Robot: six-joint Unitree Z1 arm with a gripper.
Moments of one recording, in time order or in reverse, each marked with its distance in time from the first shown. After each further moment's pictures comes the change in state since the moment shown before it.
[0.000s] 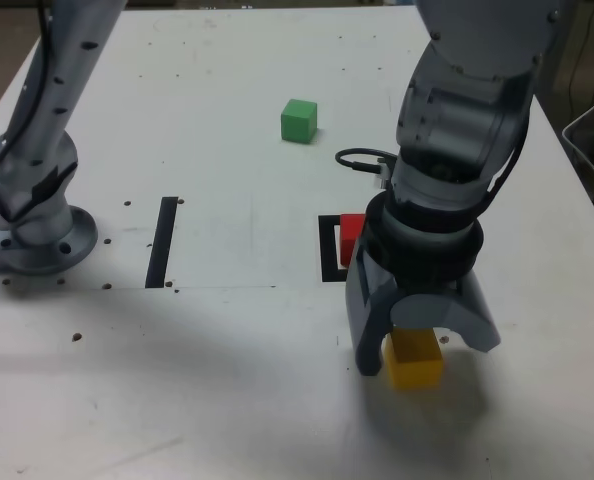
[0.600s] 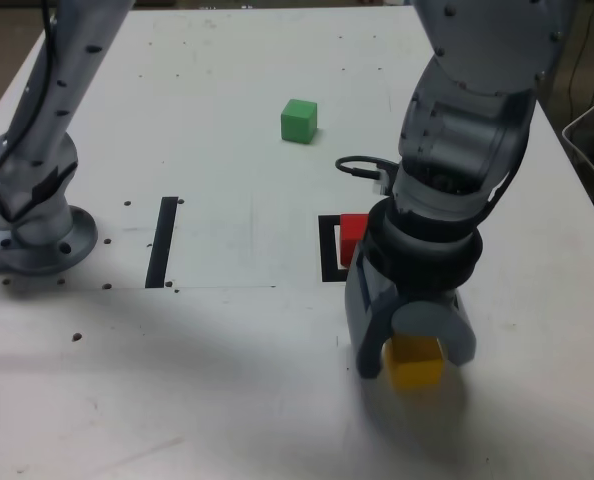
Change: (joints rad) arm 0.001 0.013 0.007 -0.006 0.020 -0.039
